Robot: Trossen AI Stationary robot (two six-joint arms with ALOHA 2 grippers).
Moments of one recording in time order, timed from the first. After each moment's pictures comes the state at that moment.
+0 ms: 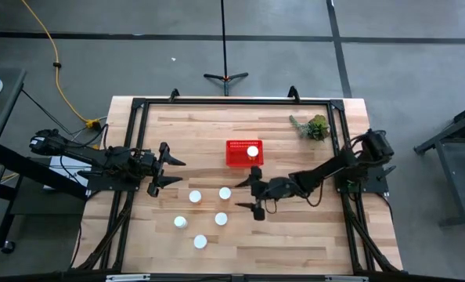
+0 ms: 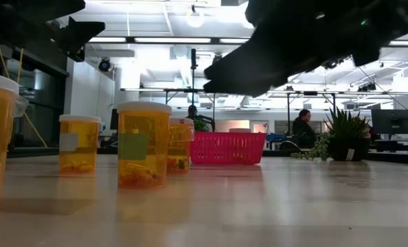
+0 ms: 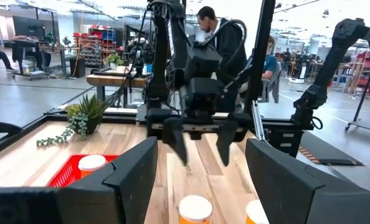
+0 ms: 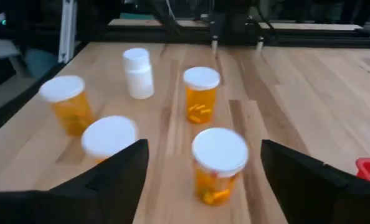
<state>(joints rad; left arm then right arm) -0.24 0.40 0.11 0.39 -0.14 -0.06 0.29 1.77 0.72 0.74 0.22 0.10</state>
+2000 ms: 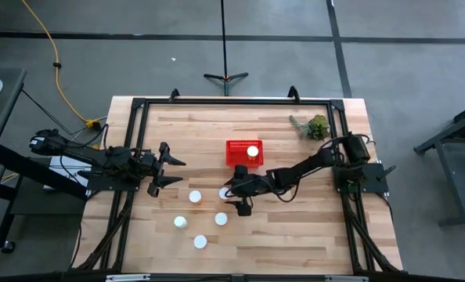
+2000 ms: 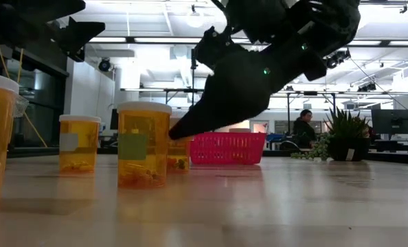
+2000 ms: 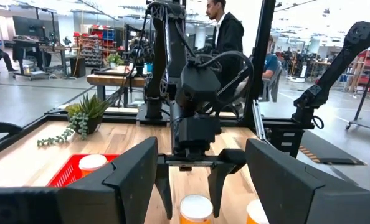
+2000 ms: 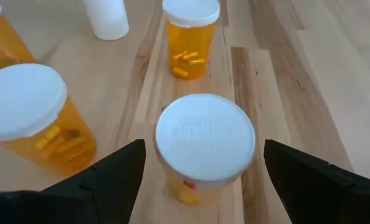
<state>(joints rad) -0.24 0.40 0.11 0.39 -0.14 -0.06 0.19 1.97 0.98 0.45 0.10 0.05</state>
